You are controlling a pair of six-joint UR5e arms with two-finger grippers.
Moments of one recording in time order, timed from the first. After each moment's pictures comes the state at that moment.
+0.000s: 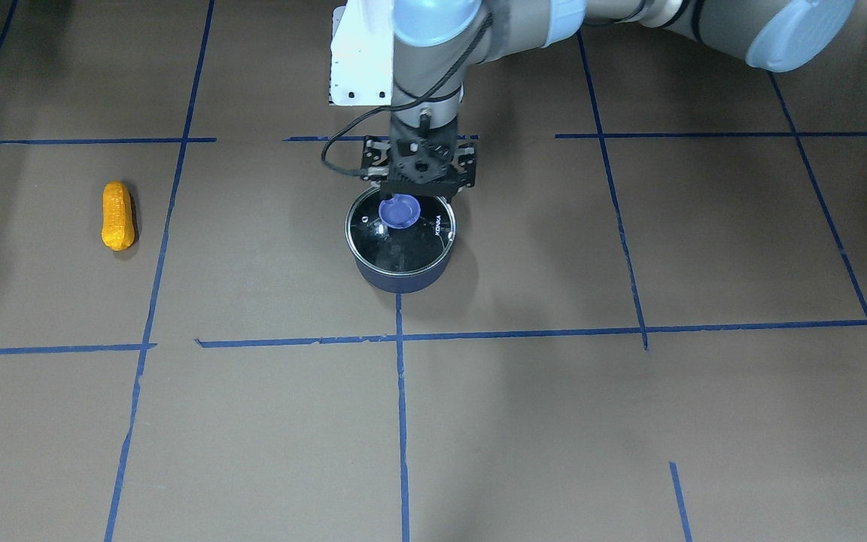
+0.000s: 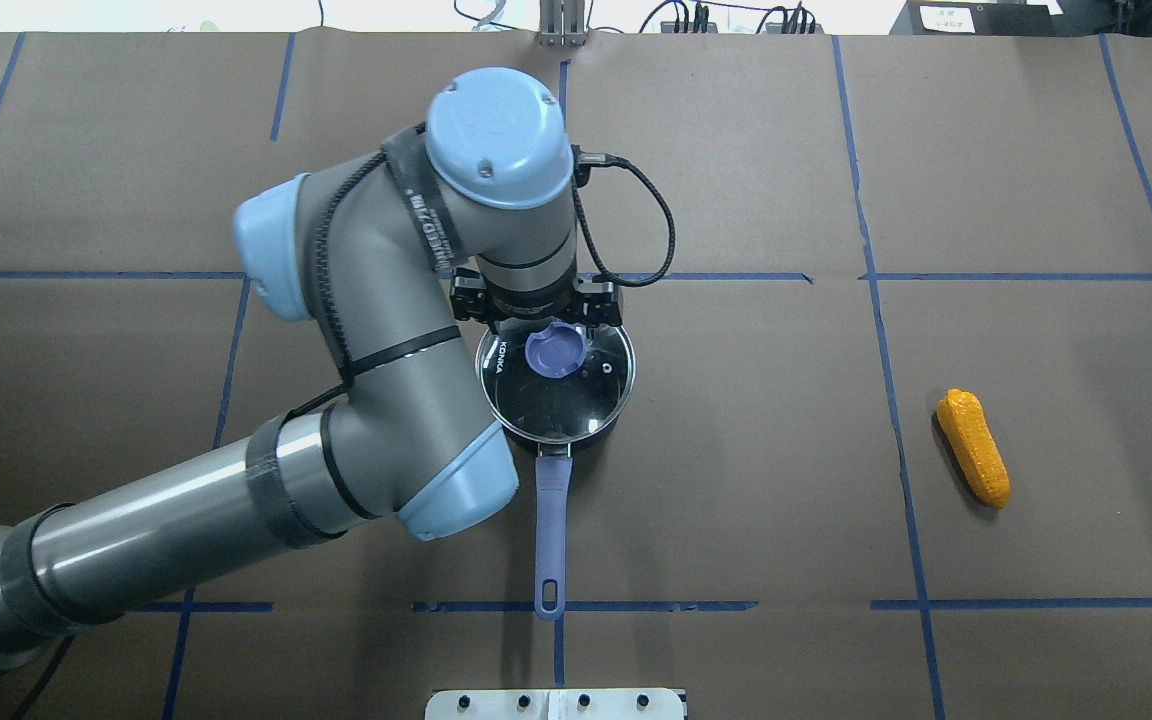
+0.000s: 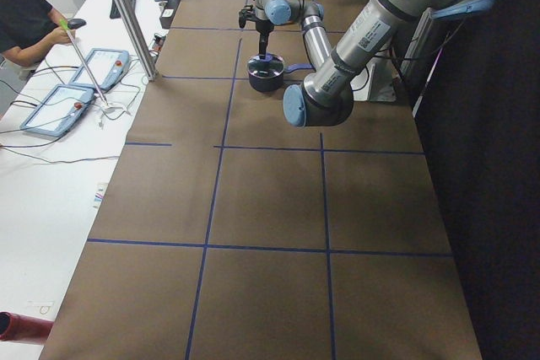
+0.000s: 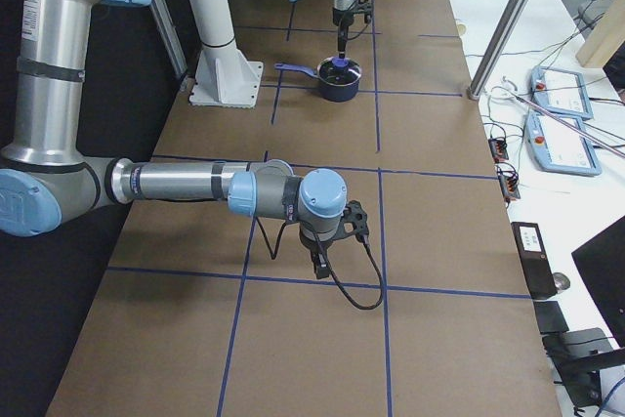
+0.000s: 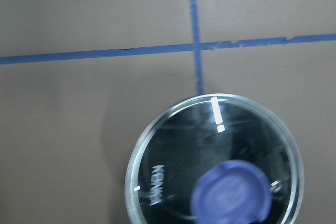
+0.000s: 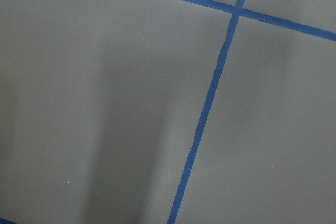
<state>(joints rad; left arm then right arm) -0.56 -2.52 -1.59 -1.39 -1.91 -1.13 1.57 -1.77 1.82 -1.69 2.41 -0.33</state>
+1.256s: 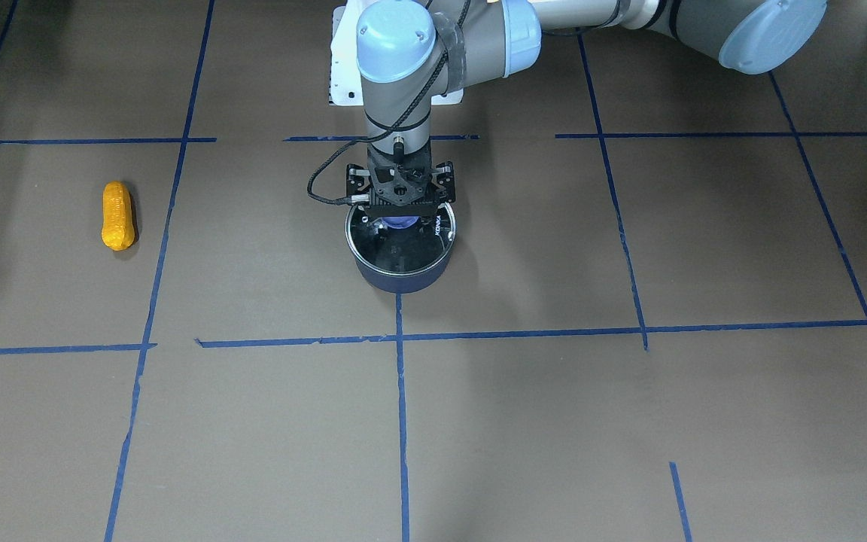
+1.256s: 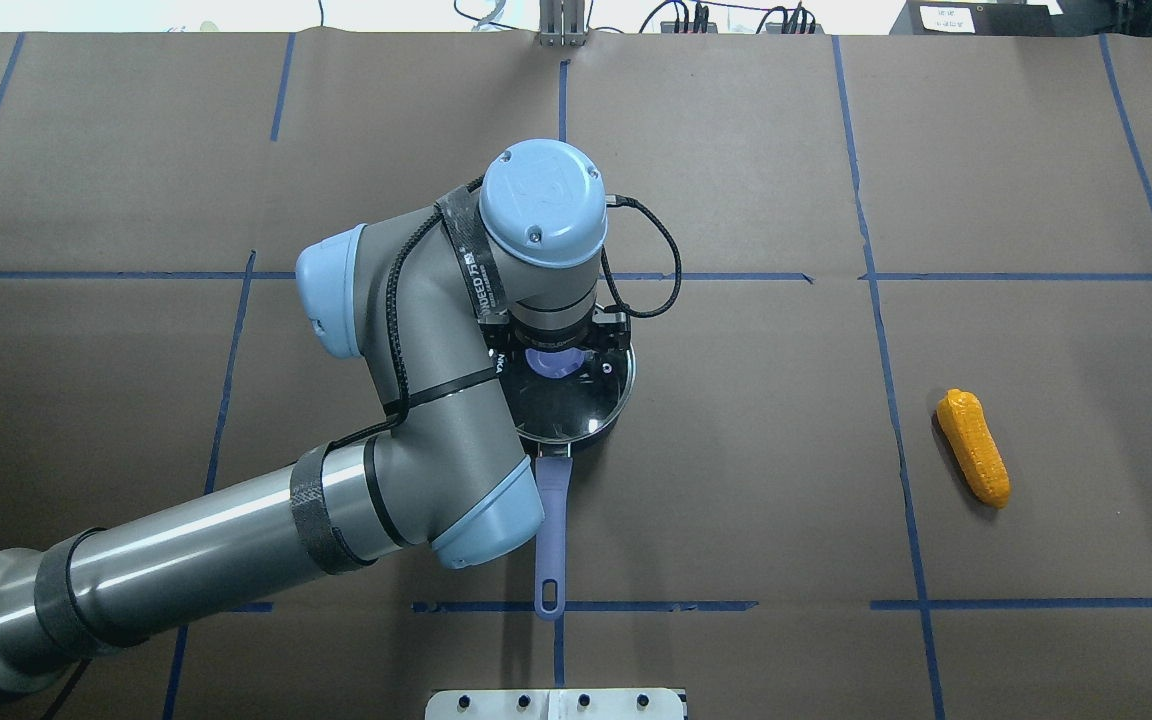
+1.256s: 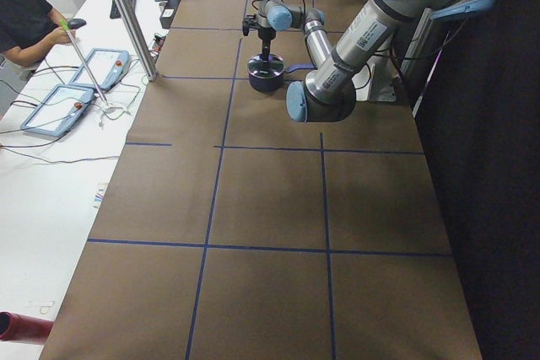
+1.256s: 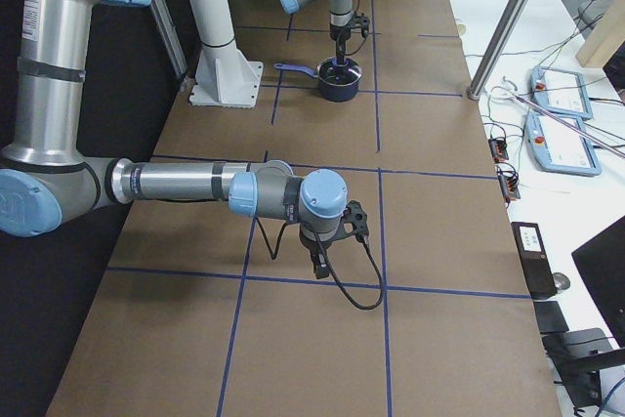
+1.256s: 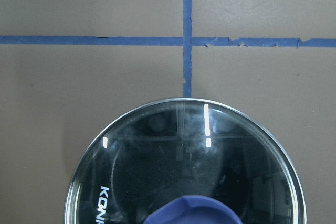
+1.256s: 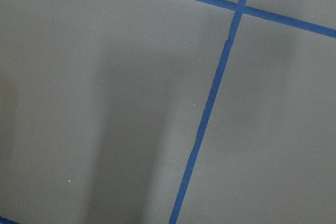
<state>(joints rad) -0.52 -2.51 -1.54 -1.43 -1.86 -1.22 1.56 -1.77 1.81 -1.69 2.41 -0.33</state>
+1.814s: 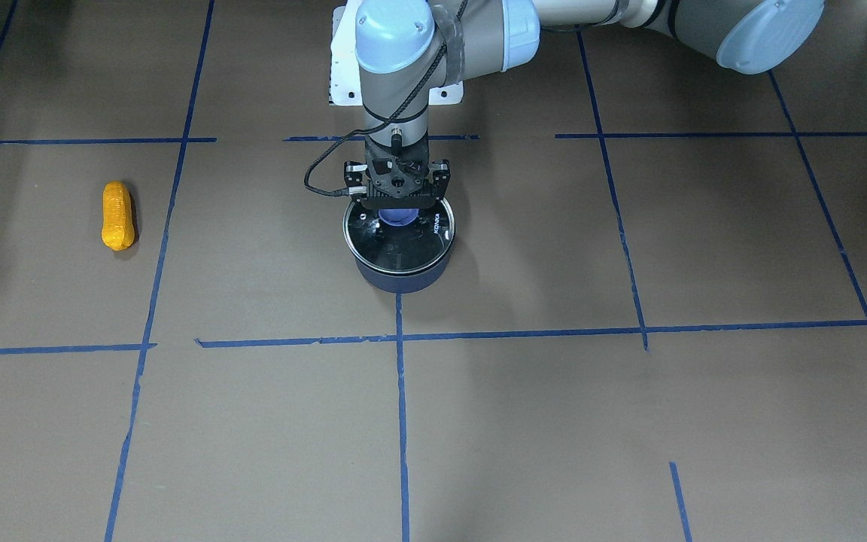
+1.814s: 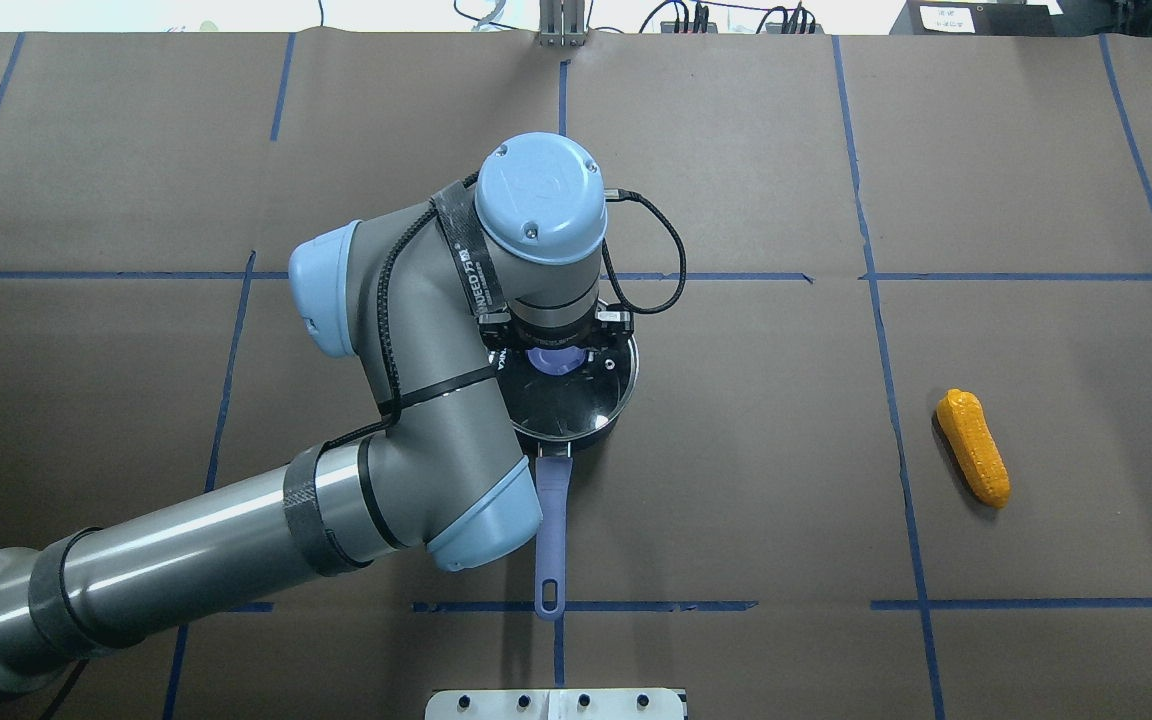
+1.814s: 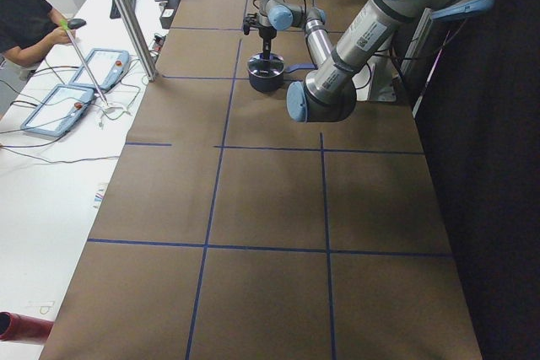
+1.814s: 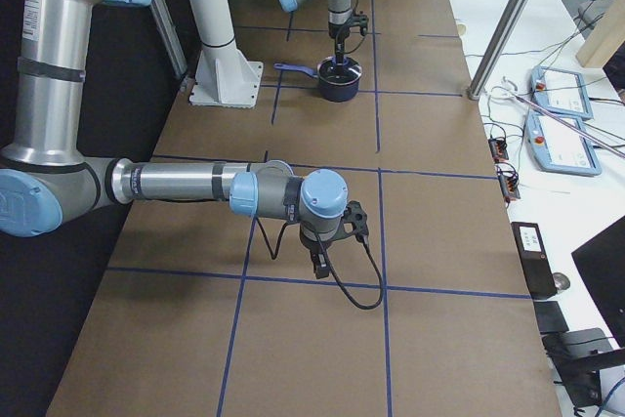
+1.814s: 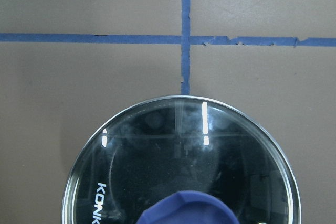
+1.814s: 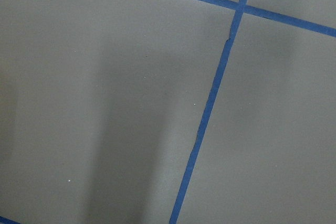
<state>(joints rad) -0.53 -2.51 -1.58 -1.42 -1.86 -1.22 1.56 -1.77 1.81 -1.69 2.41 -0.33</state>
